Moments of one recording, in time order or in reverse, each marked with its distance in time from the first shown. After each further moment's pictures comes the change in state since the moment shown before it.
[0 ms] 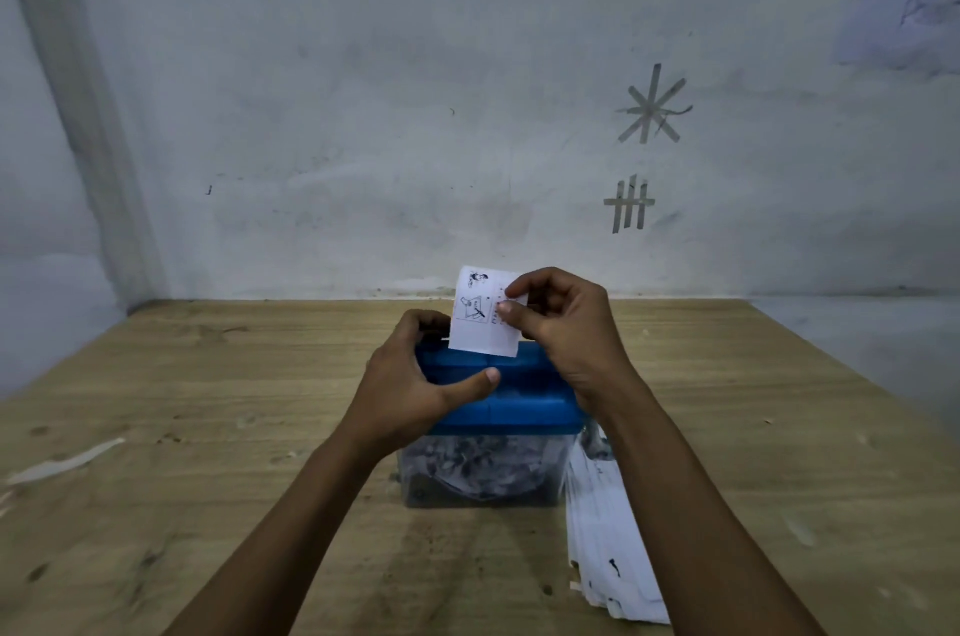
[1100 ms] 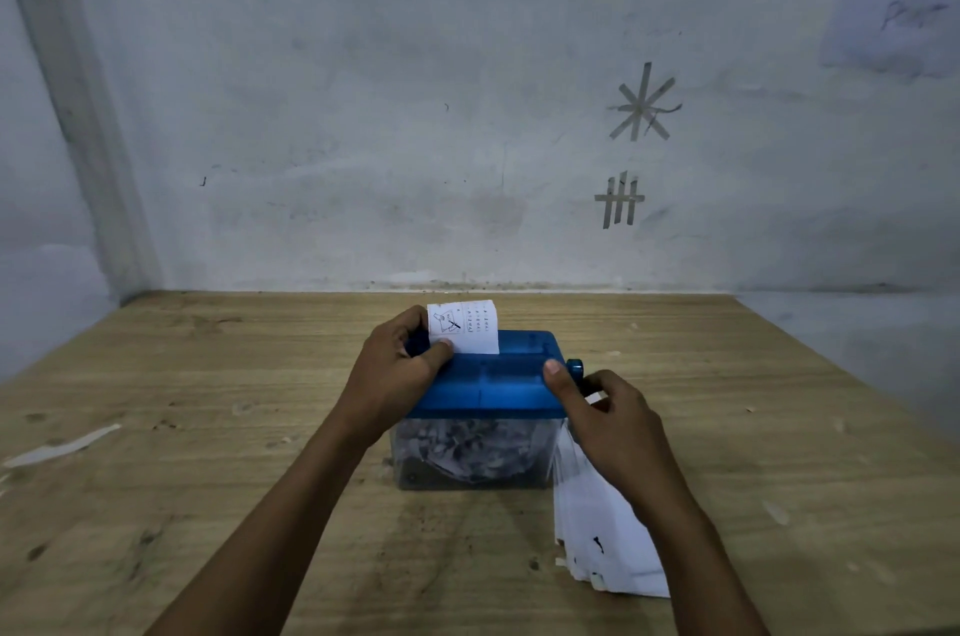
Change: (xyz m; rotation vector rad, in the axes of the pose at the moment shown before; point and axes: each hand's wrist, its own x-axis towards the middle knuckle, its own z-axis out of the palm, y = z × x) left_hand 0.000 0.004 0.000 -0.183 0.009 -0.068; right_hand -0.087 0.019 -0.039 -0.531 0.113 0.378
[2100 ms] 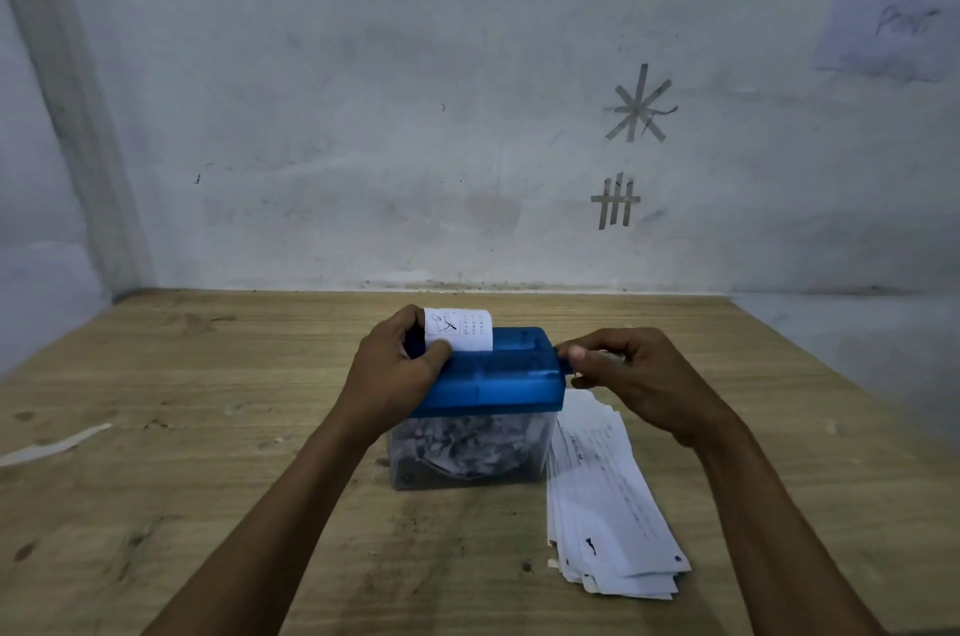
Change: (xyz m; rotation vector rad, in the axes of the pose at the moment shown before) left_hand 0.004 -0.006 0.004 0.136 0.058 0.015; right_hand 0.059 0.004 -0.053 0.122 -0.363 -0.399
